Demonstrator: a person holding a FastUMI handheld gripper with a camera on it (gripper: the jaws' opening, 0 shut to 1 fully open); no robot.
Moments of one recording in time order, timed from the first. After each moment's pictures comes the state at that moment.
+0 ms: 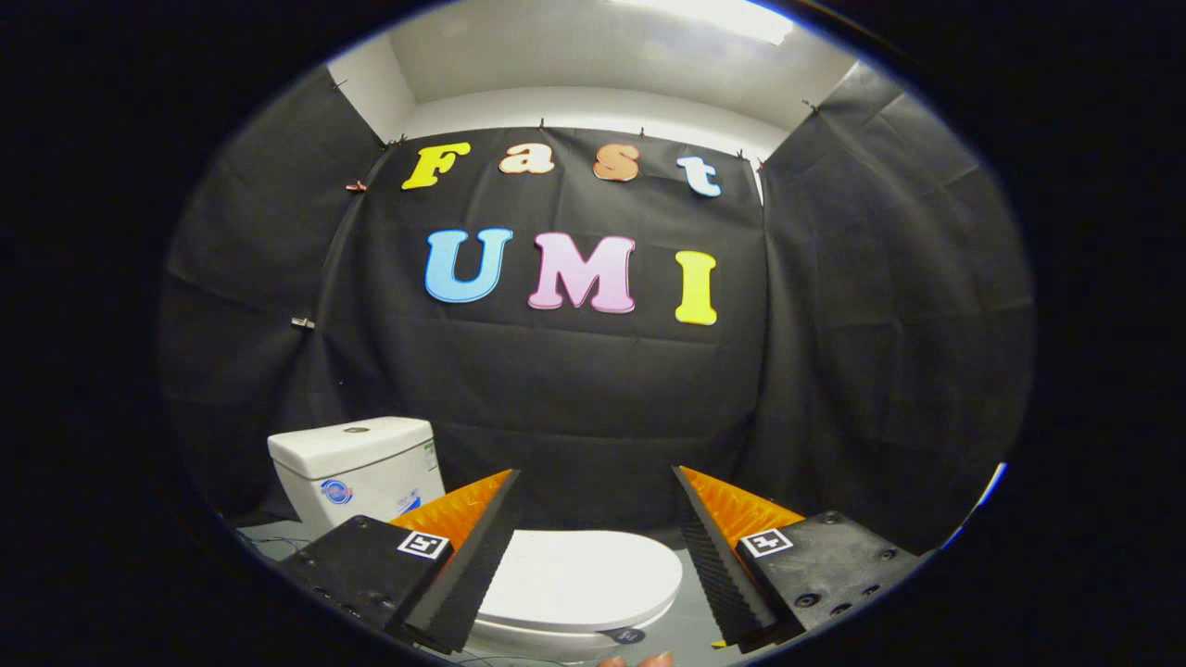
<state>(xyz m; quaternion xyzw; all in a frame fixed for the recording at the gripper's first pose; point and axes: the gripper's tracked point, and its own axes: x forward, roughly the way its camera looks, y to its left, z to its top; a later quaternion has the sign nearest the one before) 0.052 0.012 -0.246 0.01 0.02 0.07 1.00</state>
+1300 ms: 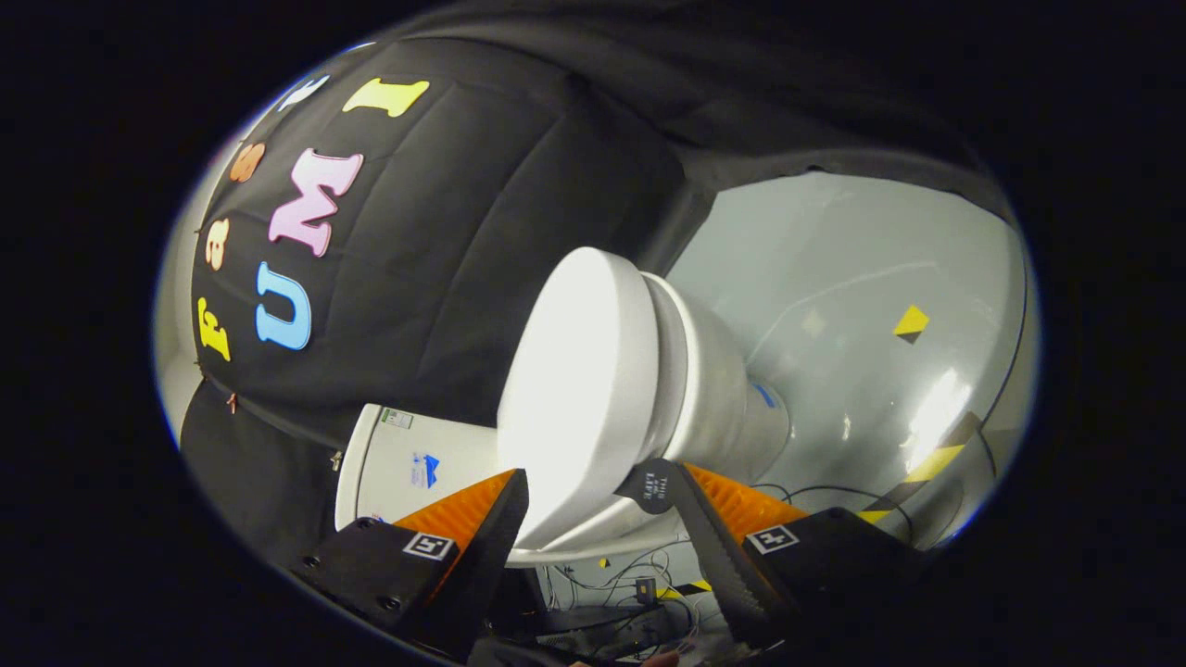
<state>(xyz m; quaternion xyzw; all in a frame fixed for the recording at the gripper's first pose) 0.083 -0.091 -0.577 0.47 0.41 0.03 0.78</state>
